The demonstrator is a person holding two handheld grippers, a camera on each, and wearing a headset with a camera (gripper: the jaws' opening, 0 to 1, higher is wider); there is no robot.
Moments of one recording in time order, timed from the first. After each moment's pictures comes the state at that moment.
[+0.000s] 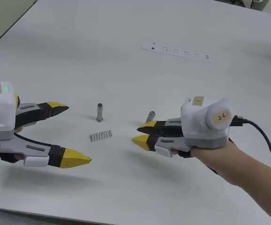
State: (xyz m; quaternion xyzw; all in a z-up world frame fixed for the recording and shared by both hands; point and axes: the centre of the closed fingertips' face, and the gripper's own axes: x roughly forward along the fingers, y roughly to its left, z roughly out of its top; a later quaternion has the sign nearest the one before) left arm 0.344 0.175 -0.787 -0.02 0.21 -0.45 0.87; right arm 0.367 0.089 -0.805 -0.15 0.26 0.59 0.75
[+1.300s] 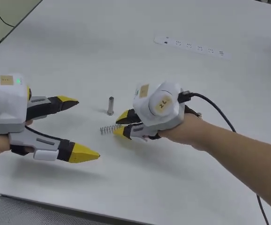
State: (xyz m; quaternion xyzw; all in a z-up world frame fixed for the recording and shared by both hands) left arm 0.338 0.177 -0.789 -0.02 0.21 -0.45 0.87; right arm 0.369 0.149 -0.852 -0.33 0.24 0.65 0.64
